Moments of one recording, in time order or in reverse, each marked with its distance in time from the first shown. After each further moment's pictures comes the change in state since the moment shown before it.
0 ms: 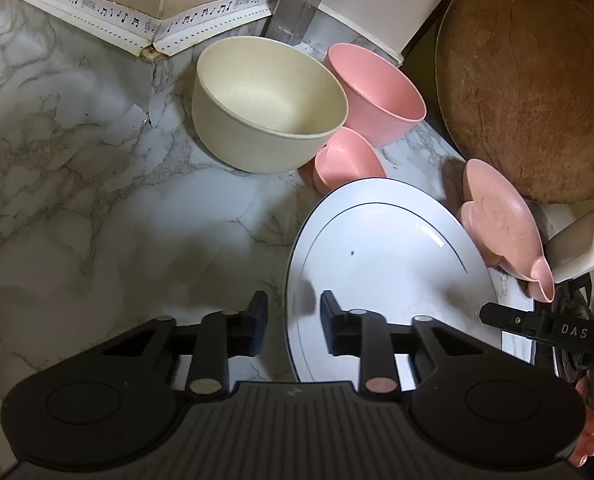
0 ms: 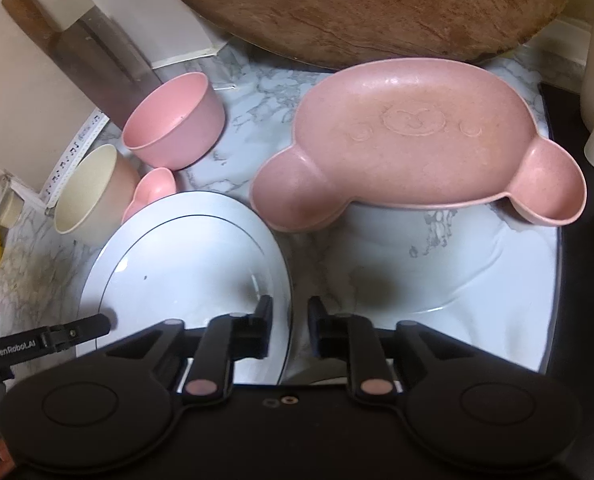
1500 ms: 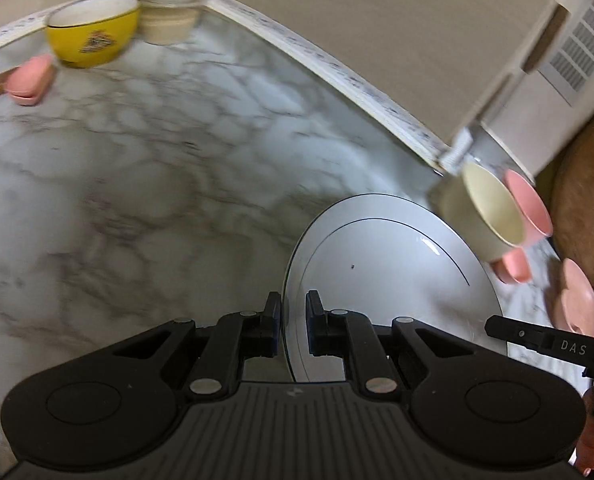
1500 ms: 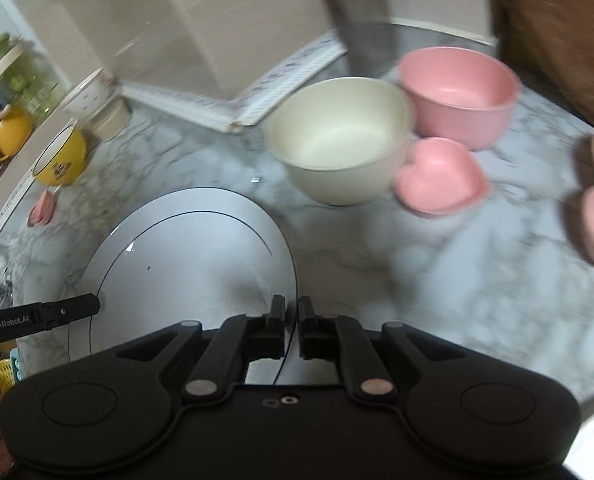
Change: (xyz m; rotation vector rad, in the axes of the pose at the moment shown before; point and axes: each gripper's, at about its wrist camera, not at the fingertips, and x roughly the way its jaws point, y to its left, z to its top) left arm -0.121 0.175 -0.021 -0.195 -0.199 0.207; right arm 0.059 0.208 -0.030 -0.313 0.040 0.159
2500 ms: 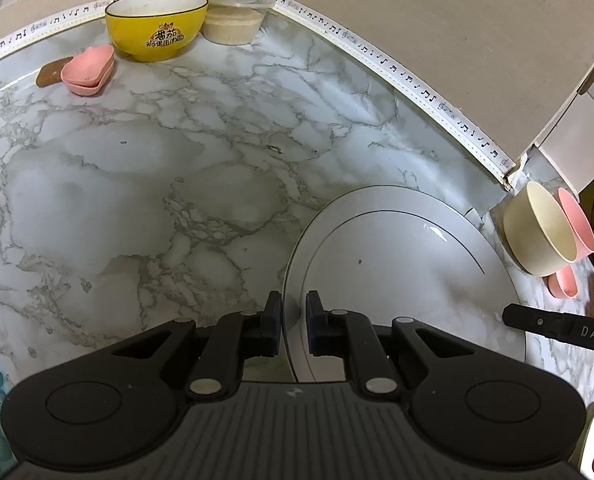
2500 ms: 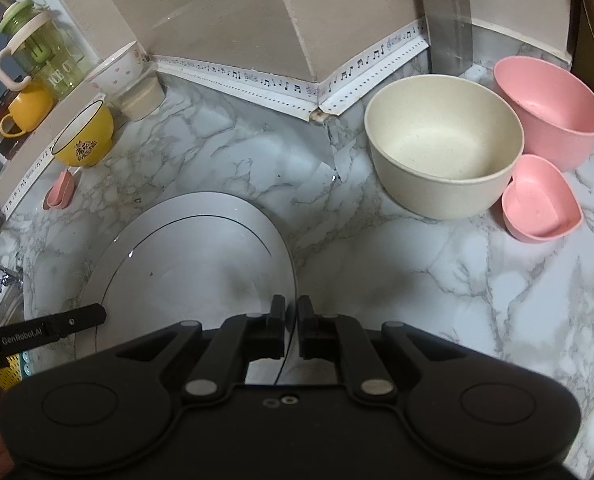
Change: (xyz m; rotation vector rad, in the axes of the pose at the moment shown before) left arm -0.003 0.039 -0.001 -0.035 -0.015 0.104; right arm 0.025 0.038 0.008 -0.039 0.025 0.033
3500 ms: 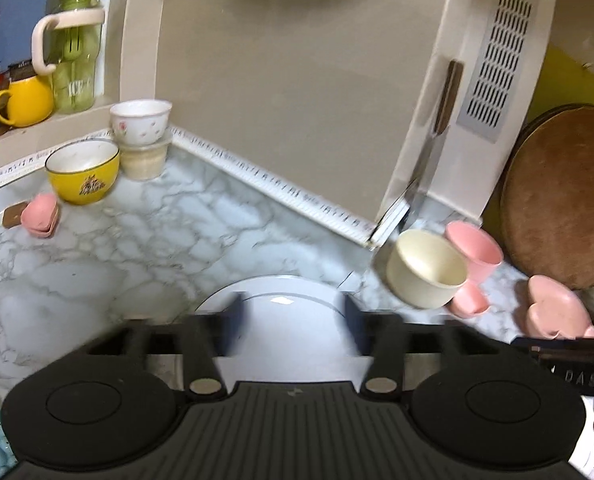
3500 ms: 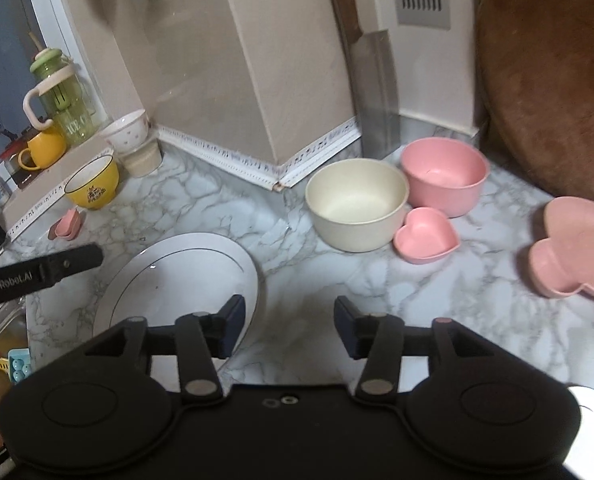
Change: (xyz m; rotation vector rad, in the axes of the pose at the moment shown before) left arm -0.089 -0.077 -0.018 0.218 -0.320 -0.128; right arm -0.117 -0.003 -0.052 -0.045 -0.262 -0.114
